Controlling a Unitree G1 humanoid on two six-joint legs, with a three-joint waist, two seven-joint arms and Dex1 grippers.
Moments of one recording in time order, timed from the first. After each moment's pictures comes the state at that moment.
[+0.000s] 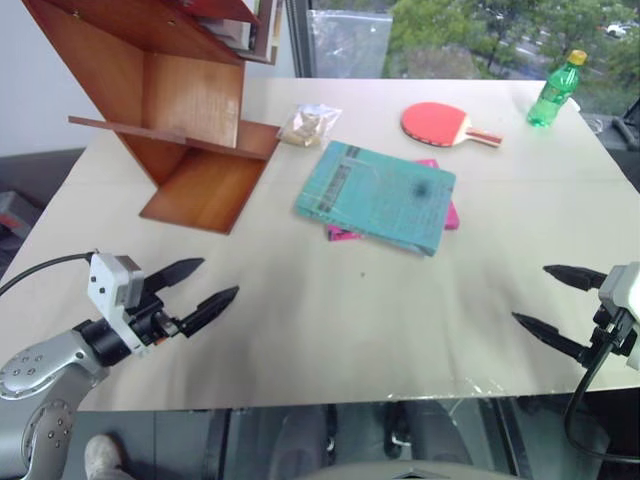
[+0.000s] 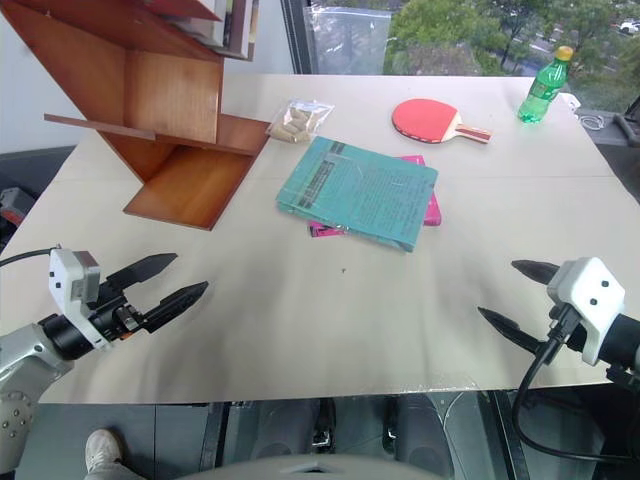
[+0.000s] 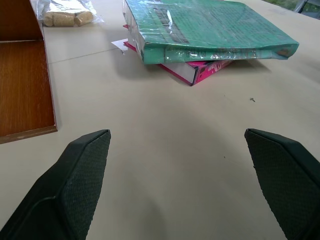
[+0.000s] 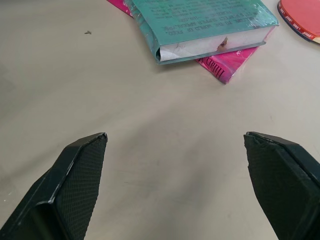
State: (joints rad) left arm 0.28 0.73 0.51 -0.39 -0.71 0.40 -0.87; right arm 0.42 -0.86 -0.56 -0.63 0.55 0.41 0.88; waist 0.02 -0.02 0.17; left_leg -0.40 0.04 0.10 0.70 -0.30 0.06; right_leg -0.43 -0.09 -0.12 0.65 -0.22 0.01
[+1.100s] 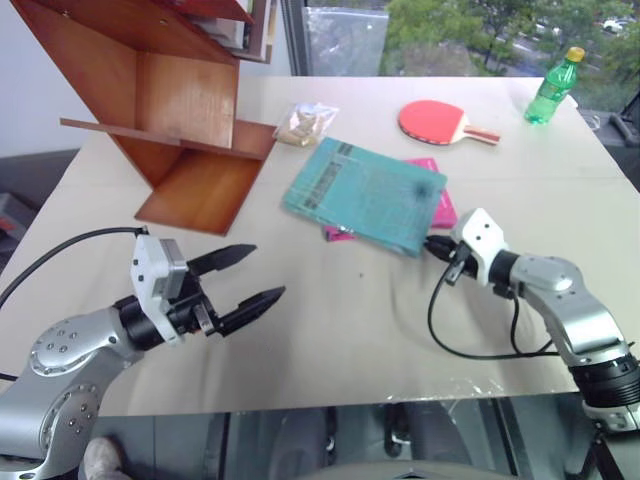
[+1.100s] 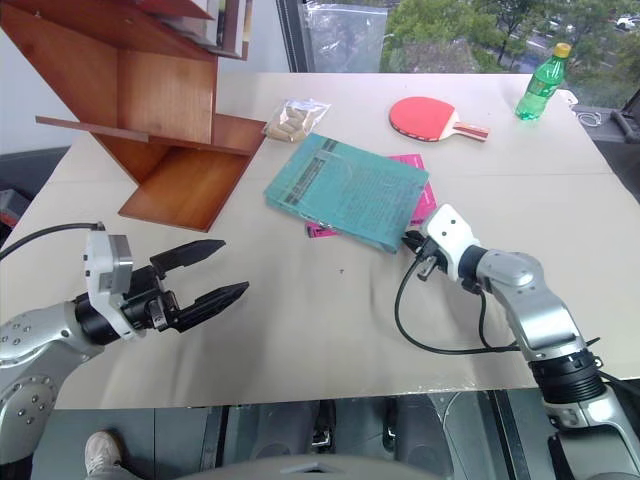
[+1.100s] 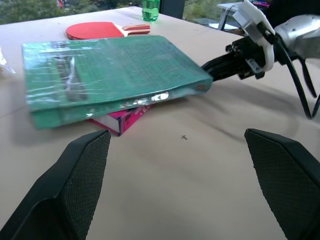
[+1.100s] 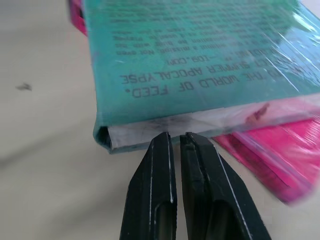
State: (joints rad) left arm 0.19 0.75 0.42 -0.57 -0.79 0.48 -0.87; right arm -0.33 -0.56 0.15 -0.17 0.20 0.40 0.70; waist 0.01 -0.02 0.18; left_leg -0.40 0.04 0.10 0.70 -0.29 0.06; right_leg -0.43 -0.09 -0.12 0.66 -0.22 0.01
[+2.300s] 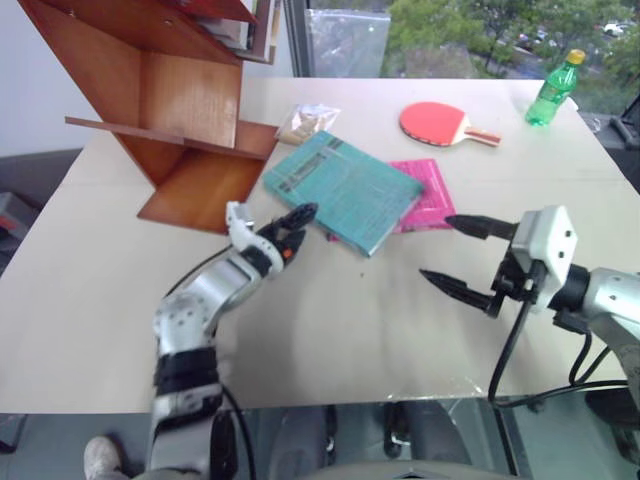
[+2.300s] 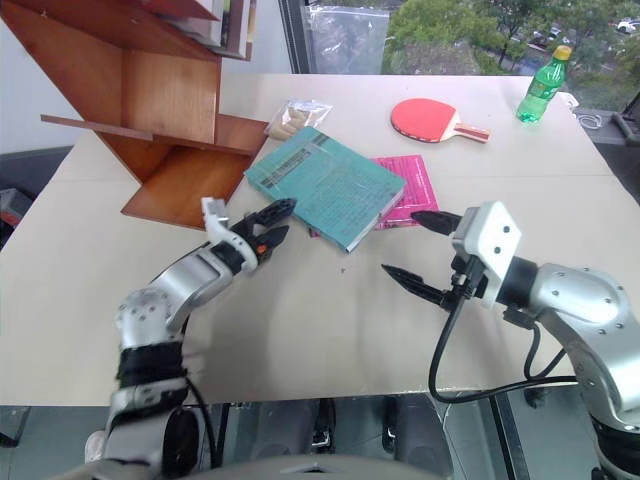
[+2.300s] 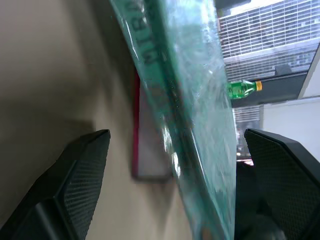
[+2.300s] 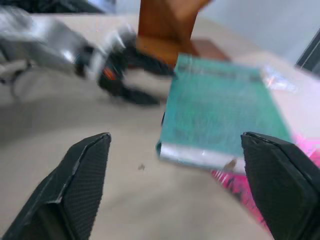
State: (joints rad) left arm -0.48 0.24 0.32 0.16 -1.45 0.85 0.18; right arm -0.14 -0.70 -0.21 -0.78 0.61 0.64 0.75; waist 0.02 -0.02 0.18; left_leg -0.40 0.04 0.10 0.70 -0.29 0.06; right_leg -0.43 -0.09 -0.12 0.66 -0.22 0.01
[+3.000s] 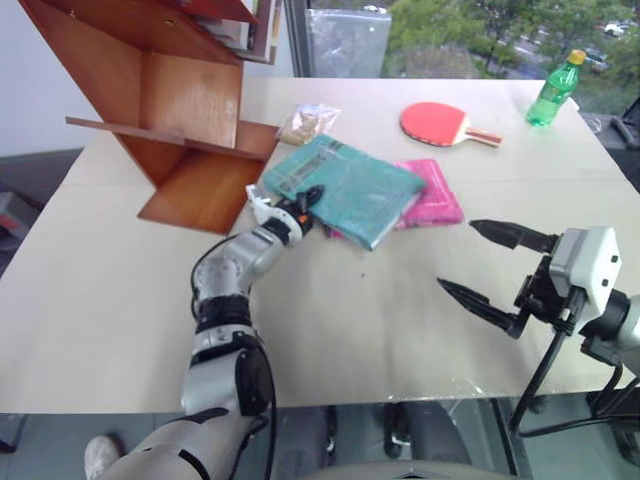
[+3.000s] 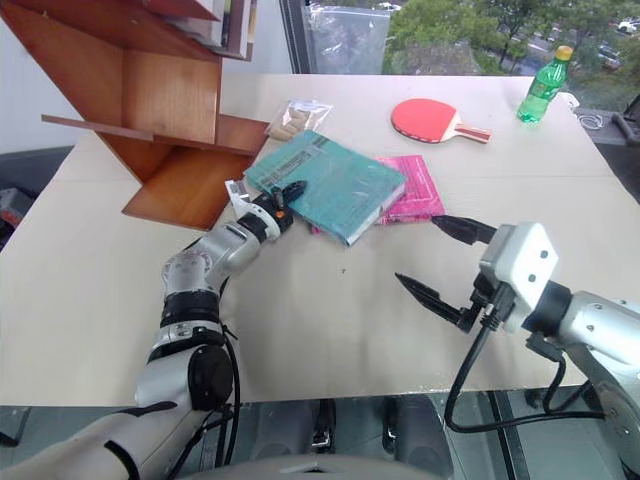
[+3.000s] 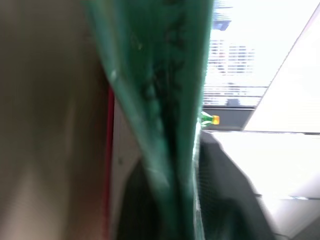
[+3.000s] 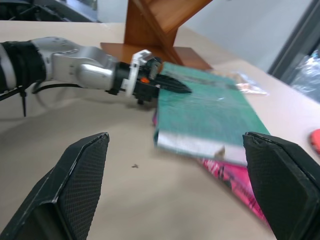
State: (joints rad) left arm -0.68 0.13 0.51 0.48 -1.37 0.90 0.02; right arm 0.08 -0.72 -0.35 -0.88 0.66 0.53 0.71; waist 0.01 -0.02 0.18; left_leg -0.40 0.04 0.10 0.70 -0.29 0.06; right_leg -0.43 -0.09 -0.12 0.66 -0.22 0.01
